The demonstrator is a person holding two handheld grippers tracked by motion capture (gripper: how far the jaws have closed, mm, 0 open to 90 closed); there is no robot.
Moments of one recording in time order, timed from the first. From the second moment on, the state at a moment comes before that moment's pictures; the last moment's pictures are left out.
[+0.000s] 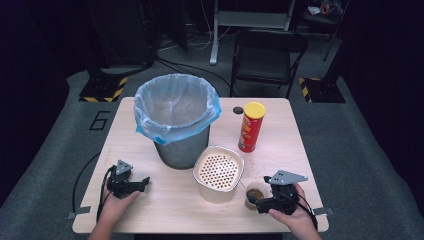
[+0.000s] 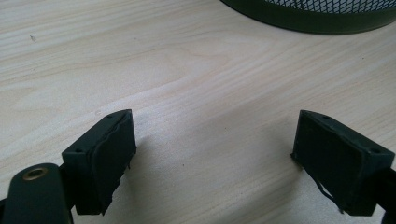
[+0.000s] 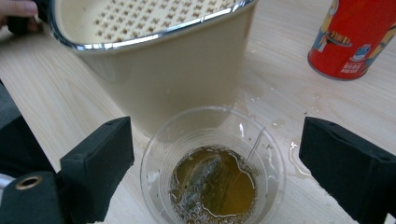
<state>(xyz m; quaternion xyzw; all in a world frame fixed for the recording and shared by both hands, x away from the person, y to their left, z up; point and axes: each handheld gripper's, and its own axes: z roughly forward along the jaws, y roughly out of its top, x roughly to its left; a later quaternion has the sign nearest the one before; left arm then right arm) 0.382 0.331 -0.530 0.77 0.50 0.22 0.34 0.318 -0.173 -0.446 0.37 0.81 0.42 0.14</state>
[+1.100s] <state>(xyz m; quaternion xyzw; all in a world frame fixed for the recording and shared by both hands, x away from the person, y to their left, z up) 0.382 0.332 -0.530 0.77 0.50 0.22 0.34 0.309 -0.155 -0.479 0.38 0.82 0.39 0.19</state>
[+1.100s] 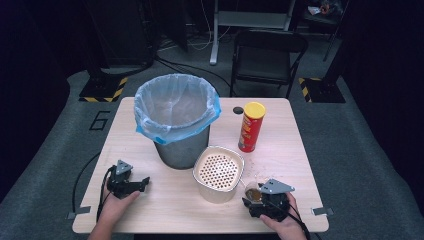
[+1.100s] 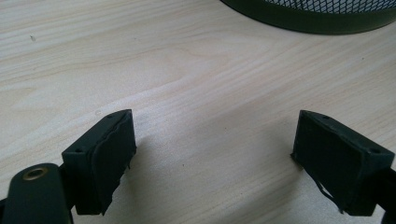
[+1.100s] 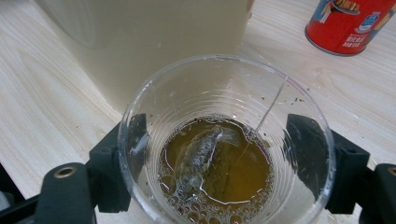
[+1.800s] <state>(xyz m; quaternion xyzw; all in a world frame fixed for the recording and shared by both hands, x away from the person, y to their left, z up) 0.382 0.332 -0.530 0.77 0.50 0.22 0.34 0.312 -0.157 -0.477 0.34 0.83 0.39 0.19</state>
